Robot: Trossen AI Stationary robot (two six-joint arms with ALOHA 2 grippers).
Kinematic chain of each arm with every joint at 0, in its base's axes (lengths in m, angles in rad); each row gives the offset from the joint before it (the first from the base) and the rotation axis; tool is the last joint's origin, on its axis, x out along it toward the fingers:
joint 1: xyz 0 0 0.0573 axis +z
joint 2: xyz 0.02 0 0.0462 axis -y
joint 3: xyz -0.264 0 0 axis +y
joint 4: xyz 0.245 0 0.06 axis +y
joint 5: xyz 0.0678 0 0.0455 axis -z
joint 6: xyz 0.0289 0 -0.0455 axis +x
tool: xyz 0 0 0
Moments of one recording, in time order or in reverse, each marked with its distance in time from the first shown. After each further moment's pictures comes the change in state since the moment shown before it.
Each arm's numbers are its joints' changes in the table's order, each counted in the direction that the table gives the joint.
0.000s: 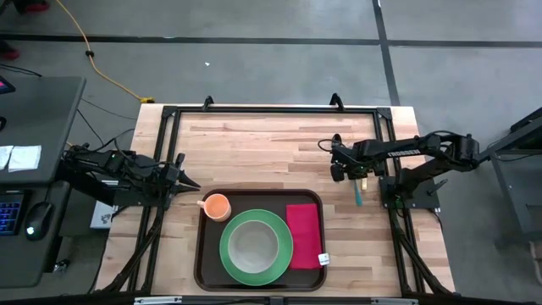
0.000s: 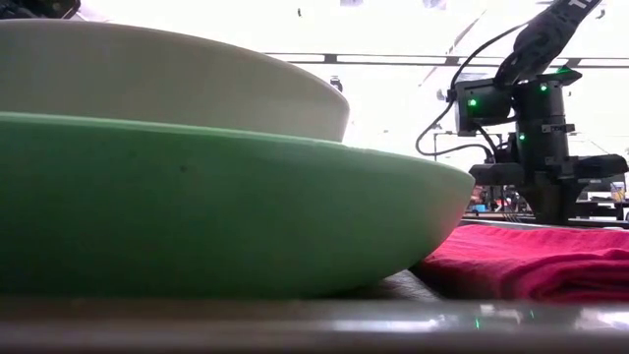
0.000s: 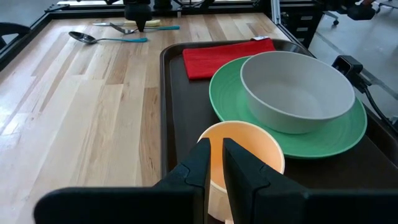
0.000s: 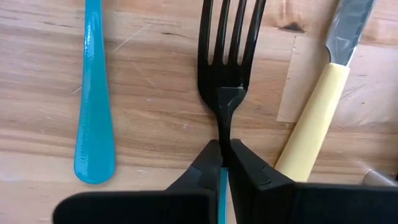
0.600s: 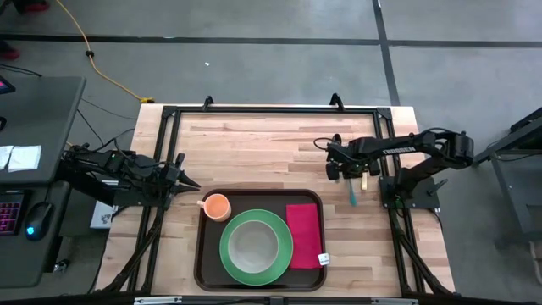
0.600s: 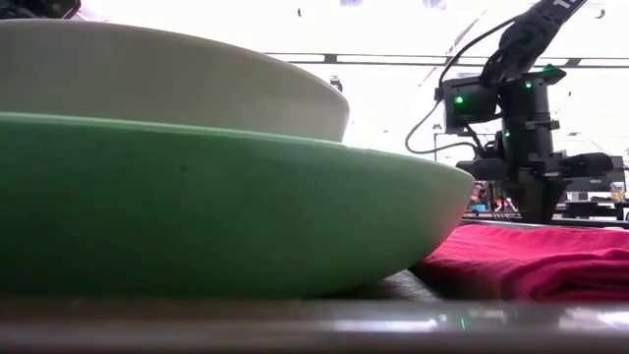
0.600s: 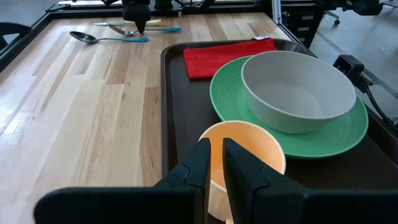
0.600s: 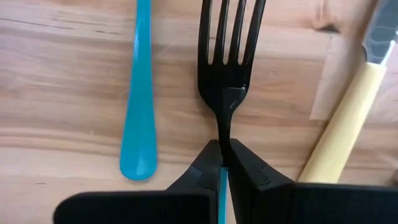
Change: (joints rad) left arm 0.000 0.000 0.000 0.001 -0.005 0.000; right arm 0.011 -0.003 -0.069 0.047 0.000 0.020
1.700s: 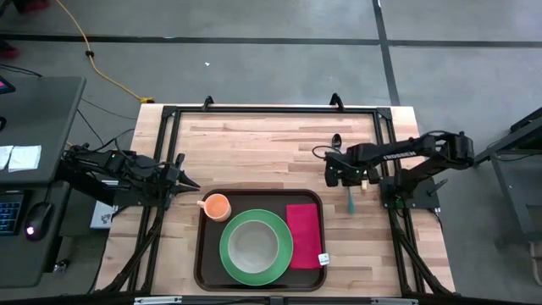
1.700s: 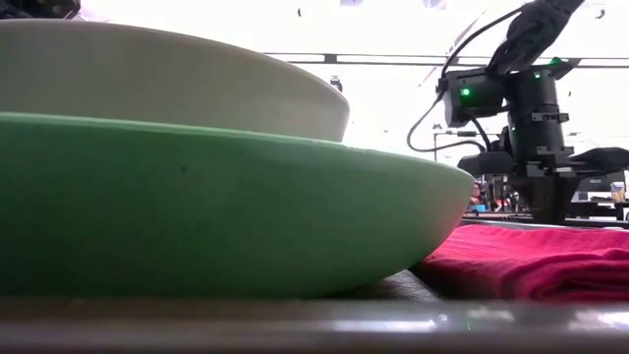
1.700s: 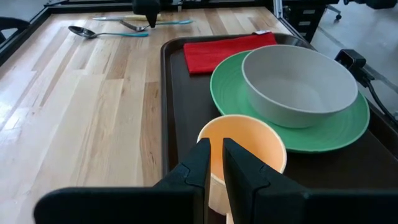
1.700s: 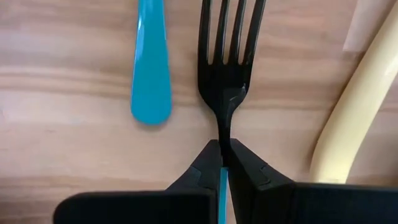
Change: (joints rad) left arm 0.000 0.000 0.000 0.019 0.001 0.000; right arm 0.100 0.003 -0.003 0.012 -0.096 0.138
